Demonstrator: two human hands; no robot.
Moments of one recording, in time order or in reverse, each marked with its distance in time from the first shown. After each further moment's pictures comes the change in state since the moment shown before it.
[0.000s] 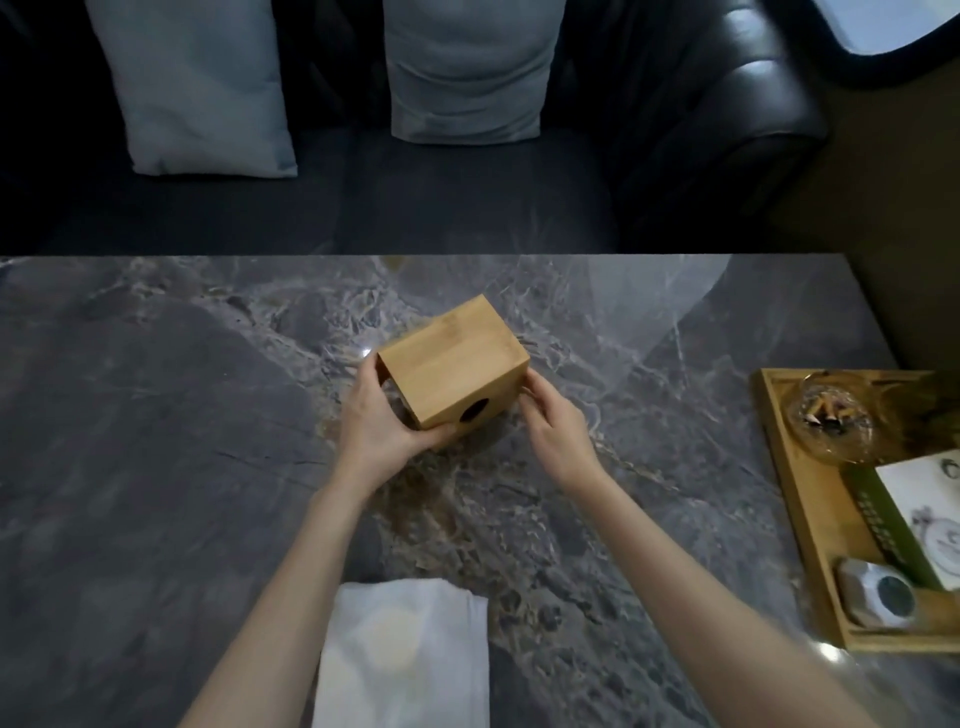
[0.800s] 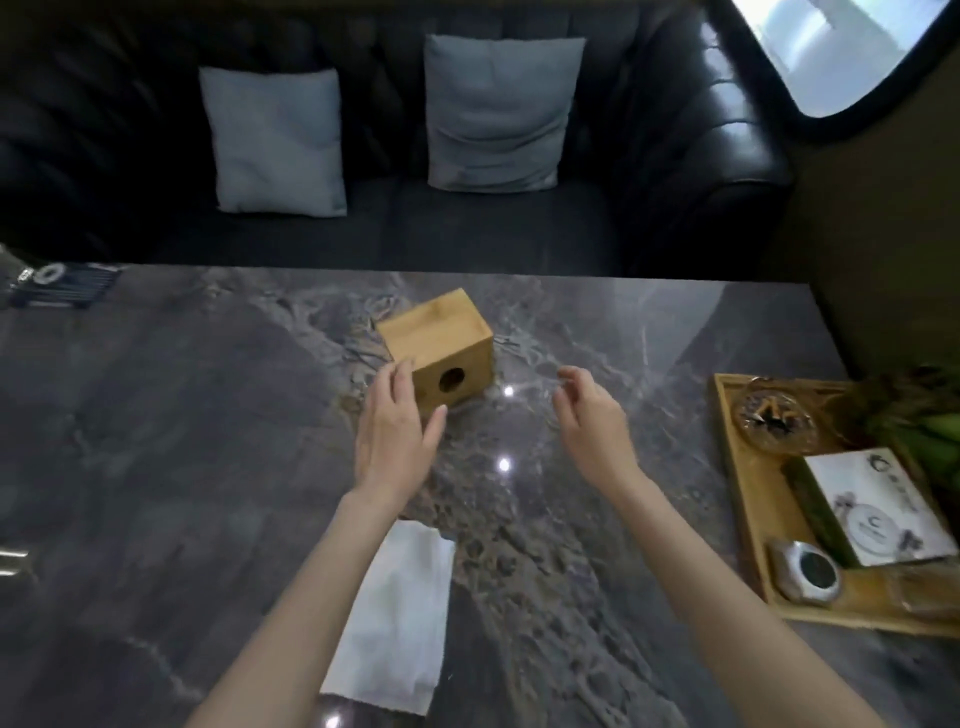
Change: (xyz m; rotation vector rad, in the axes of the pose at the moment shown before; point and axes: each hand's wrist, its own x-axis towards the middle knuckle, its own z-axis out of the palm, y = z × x) left_hand -0.096 0.058 0.020 0.386 0.225 0.151; right_hand -0.072 -0.017 -0.083 -0.381 0.145 -0.203
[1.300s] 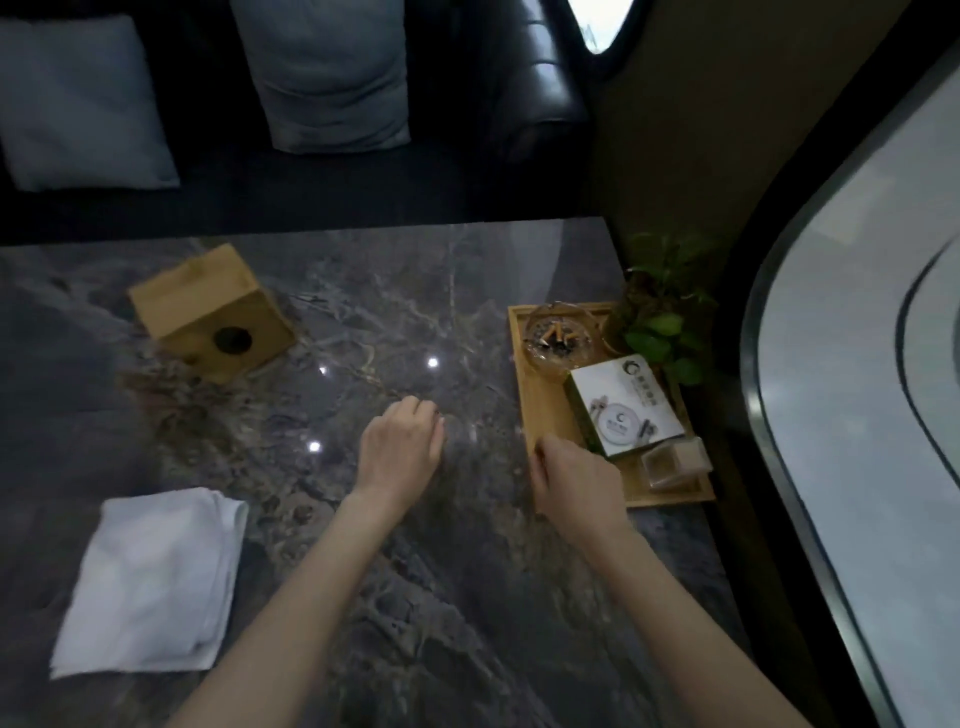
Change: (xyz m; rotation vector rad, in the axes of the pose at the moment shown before) left_hand -0.086 0.177 0.125 0.165 -0.221 0.328; right_hand -0.124 0.152 -0.140 -0.495 -0.072 0.086
